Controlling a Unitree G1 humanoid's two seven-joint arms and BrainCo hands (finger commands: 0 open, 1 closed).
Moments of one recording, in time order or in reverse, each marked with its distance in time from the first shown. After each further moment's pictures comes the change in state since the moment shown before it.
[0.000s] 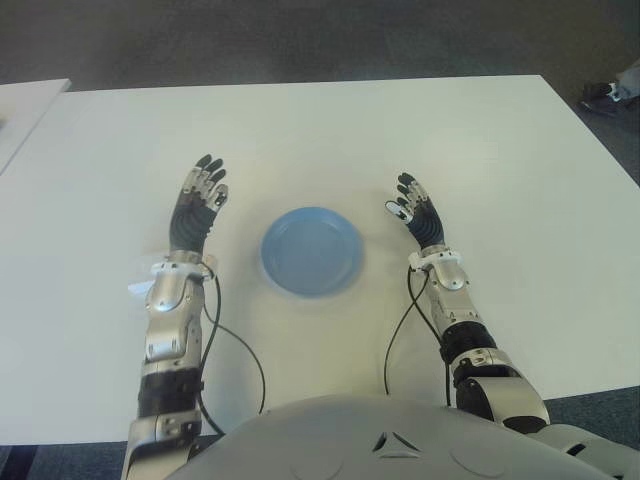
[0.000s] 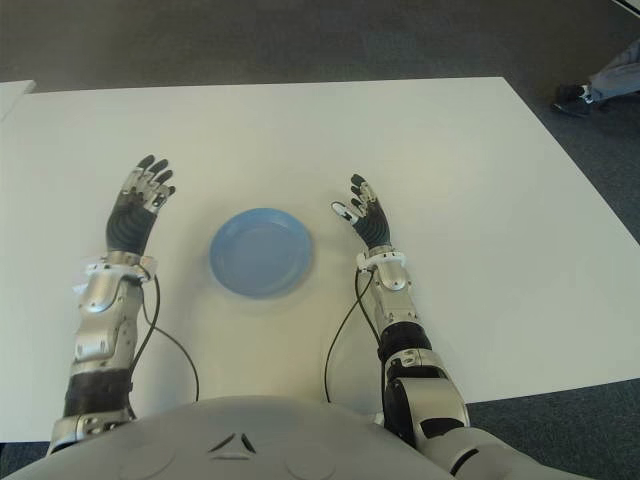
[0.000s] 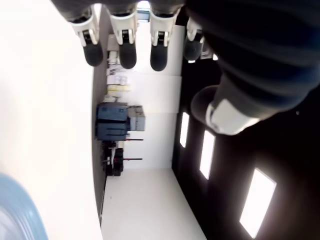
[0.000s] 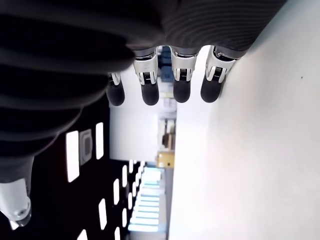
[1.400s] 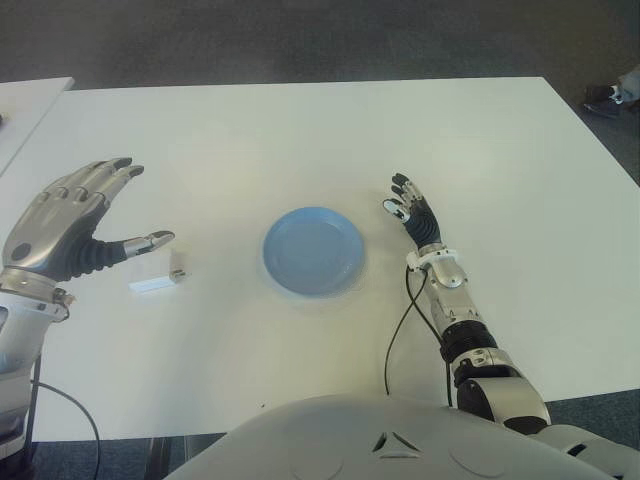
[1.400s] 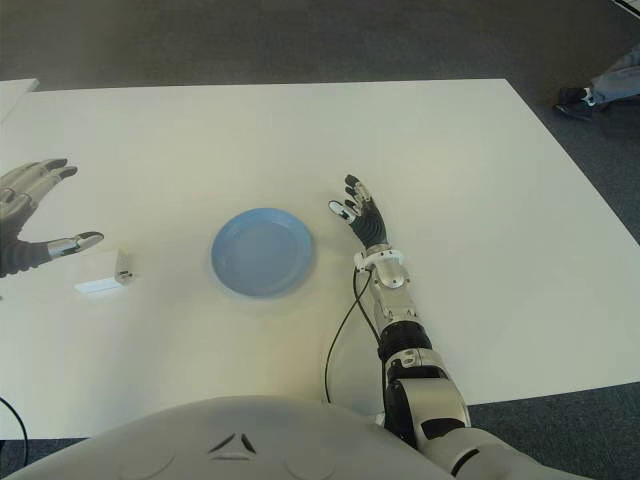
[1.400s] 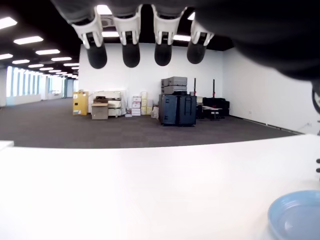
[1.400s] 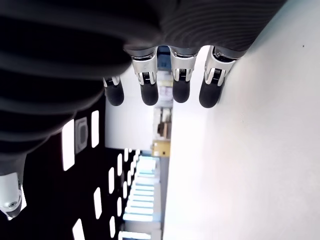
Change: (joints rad) left arm 0.320 0.553 0.345 -0.372 0.748 -0.048 -0.085; right arm 0.000 -0.004 0.026 -0.036 -0.002 0.054 0.012
